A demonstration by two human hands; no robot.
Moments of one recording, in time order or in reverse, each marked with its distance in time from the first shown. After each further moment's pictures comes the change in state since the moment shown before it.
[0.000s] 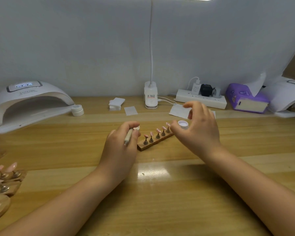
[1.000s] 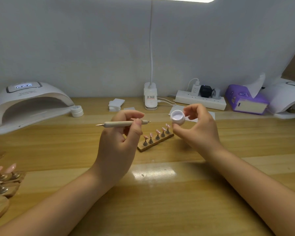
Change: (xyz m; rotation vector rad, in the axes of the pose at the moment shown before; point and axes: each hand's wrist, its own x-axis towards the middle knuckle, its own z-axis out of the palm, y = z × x) left_hand 0.000 0.035 -0.013 -0.326 0.061 0.193; right_hand 0.002 0.013 0.003 0.299 -0.018 0.068
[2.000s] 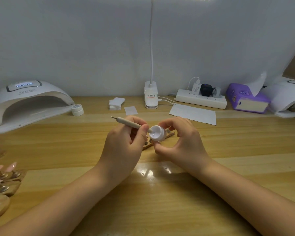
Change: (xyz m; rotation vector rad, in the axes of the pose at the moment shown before) left_hand -0.003 -0.005 0.002 0.231 -0.083 0.019; right_hand -0.032 -0.029 0.016 -0.020 -0.133 -0.299
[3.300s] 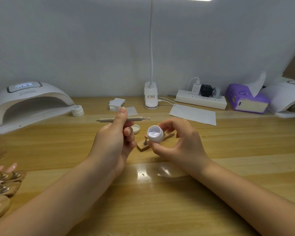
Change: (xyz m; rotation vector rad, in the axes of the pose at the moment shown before) left_hand 0.019 -0.002 -0.004 -0.893 0.199 -0.768; right_hand -0.001 -0.010 -0.003 0.044 0.000 0.037
